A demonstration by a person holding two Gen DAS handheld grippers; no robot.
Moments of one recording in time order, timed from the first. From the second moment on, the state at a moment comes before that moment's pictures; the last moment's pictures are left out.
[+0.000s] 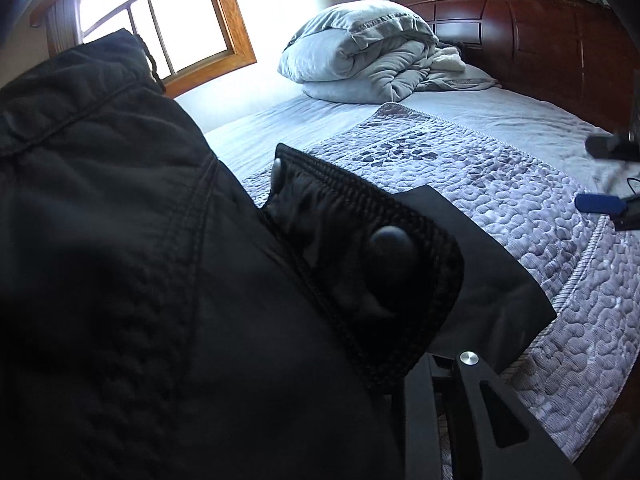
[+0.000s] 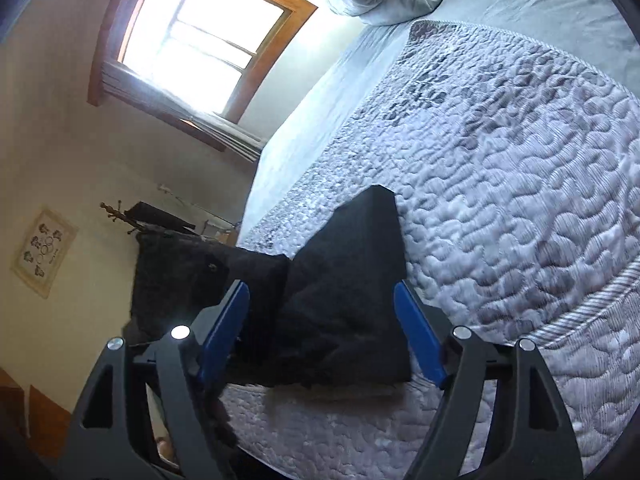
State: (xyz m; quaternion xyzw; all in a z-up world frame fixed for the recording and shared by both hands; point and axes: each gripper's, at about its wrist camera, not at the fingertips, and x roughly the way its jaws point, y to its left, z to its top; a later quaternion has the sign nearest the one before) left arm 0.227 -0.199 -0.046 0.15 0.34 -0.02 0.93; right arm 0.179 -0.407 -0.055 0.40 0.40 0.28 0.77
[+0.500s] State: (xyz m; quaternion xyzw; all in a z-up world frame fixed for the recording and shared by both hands) left arm 0.223 -0.219 -0.061 0.21 0.34 -0.01 0.92; right arm 0.232 -0.211 0.120 0.19 0.51 0.35 0.76
